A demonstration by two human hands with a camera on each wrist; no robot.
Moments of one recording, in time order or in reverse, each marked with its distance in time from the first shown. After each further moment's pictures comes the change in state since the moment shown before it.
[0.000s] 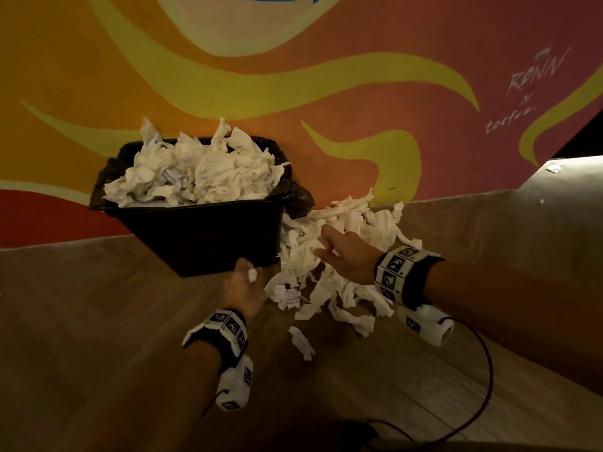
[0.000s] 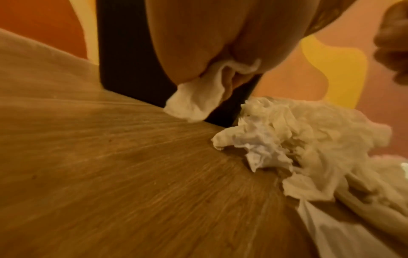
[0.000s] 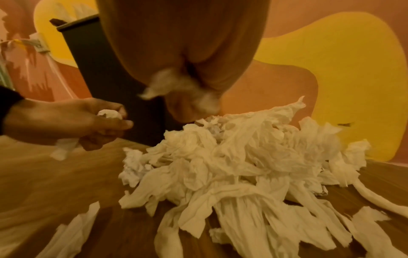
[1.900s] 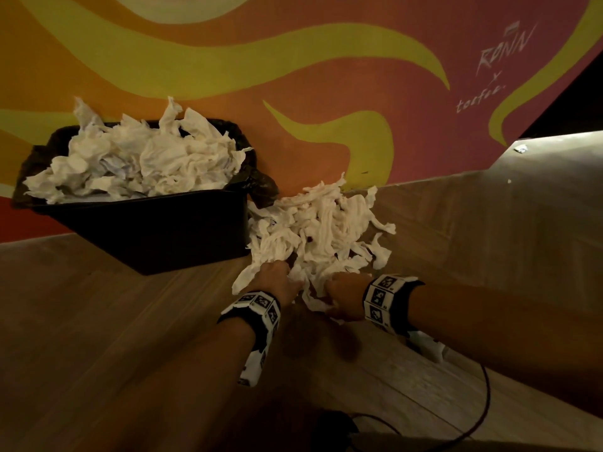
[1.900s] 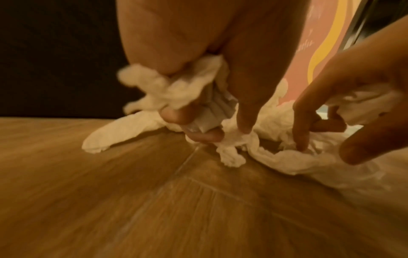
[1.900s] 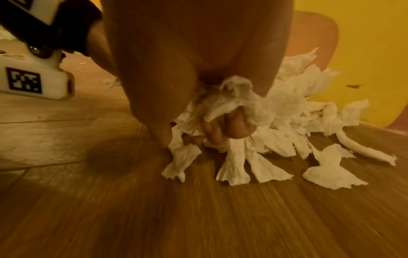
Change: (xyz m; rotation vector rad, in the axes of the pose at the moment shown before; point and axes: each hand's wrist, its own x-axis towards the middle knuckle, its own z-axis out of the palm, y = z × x) left_hand 0.000 0.047 0.085 0.512 -0.479 0.042; right_hand -0.047 0.060 0.049 -0.511 -0.492 0.240
